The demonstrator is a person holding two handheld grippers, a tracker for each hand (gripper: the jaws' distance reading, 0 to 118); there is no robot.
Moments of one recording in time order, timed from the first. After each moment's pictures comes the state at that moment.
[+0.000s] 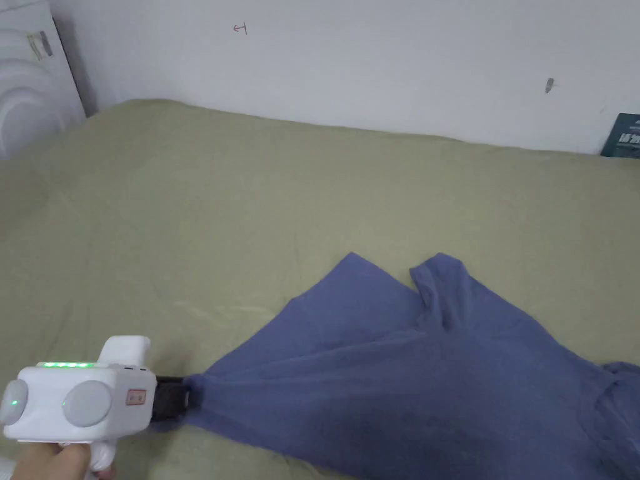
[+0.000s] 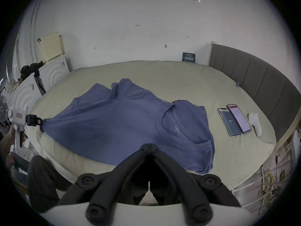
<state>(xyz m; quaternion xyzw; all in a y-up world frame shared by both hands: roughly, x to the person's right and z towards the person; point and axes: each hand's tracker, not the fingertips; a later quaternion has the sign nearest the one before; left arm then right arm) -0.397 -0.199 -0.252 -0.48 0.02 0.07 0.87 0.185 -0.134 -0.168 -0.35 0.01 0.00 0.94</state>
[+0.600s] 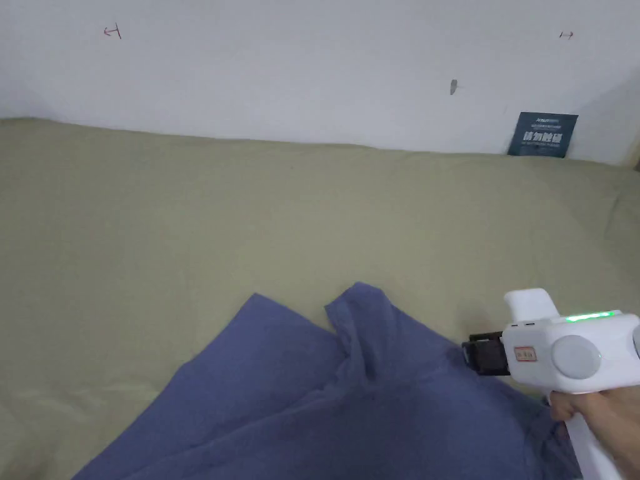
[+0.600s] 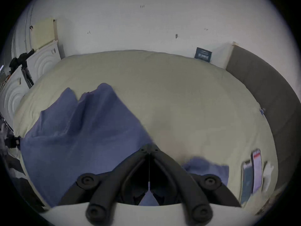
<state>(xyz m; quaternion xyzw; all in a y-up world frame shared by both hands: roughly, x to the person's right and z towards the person) -0.380 -0.193 -0.251 -0.46 0.03 0.09 0.88 0.197 -0.180 -0.476 -0.44 0.05 0.07 0.89</state>
